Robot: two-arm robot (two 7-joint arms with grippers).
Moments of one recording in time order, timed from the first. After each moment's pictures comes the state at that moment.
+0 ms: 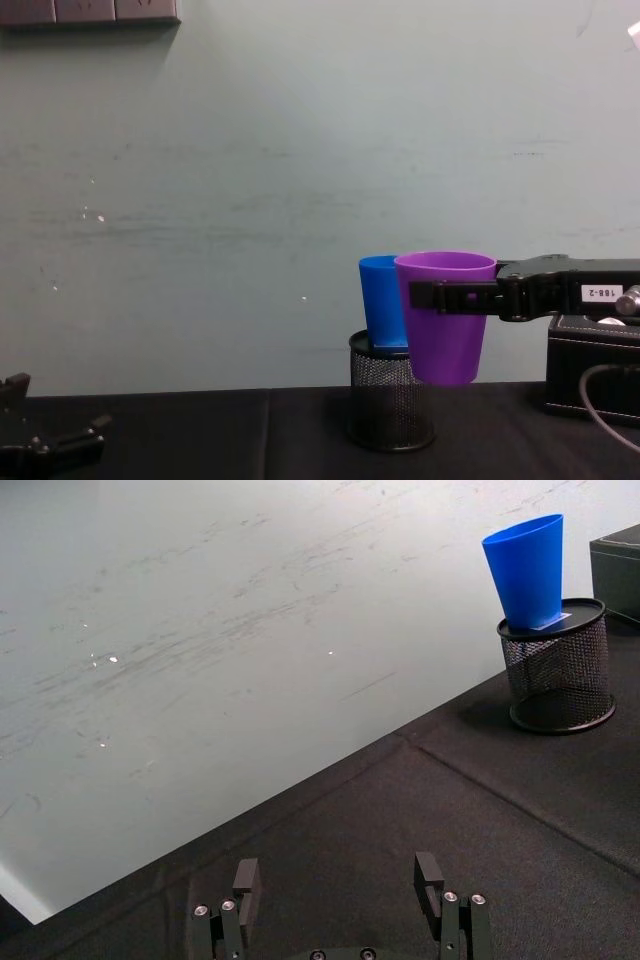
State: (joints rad) left arm -0.20 0.60 0.45 -1.41 -0.25 -0.12 0.03; right arm 0.44 0.54 -0.46 -1.51 0.55 0.18 0.55
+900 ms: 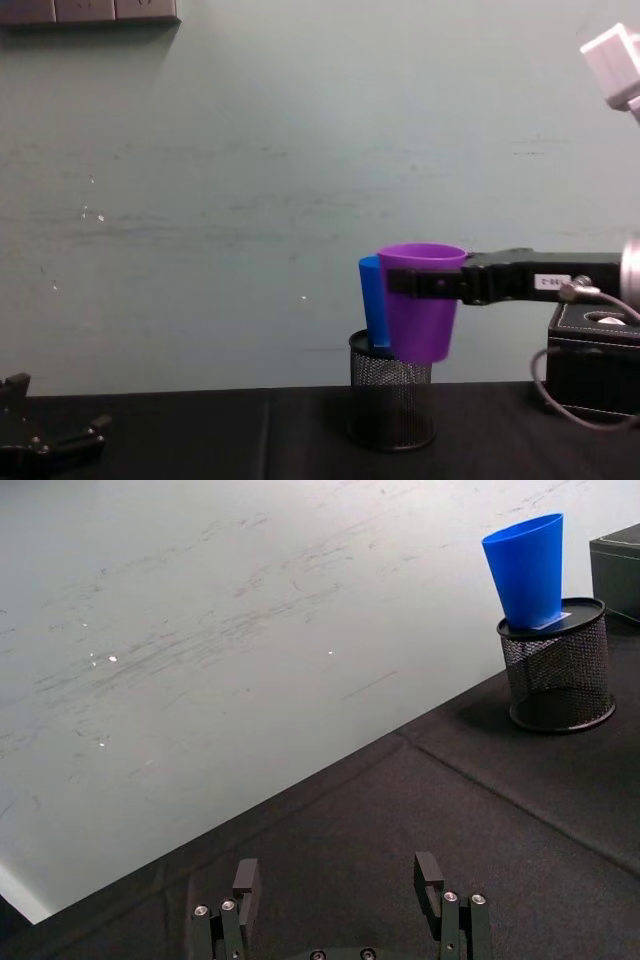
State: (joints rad) left arm -0.20 0.60 0.45 -1.41 -0.25 -0.12 0.03; right arm 0.55 0.45 -0.50 -1.33 0.54 0.14 0.55
